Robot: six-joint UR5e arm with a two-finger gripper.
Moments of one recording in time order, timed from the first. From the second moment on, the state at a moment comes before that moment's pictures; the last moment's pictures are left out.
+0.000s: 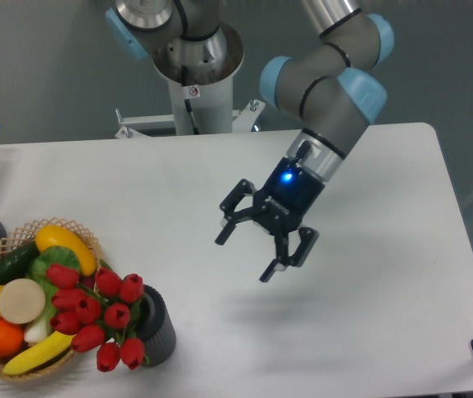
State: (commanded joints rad) arm 2.63 -1.88 -1.80 -0.69 0.53 1.27
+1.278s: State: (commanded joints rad) arm 2.45 -2.05 -1.66 -0.68 0.44 1.16
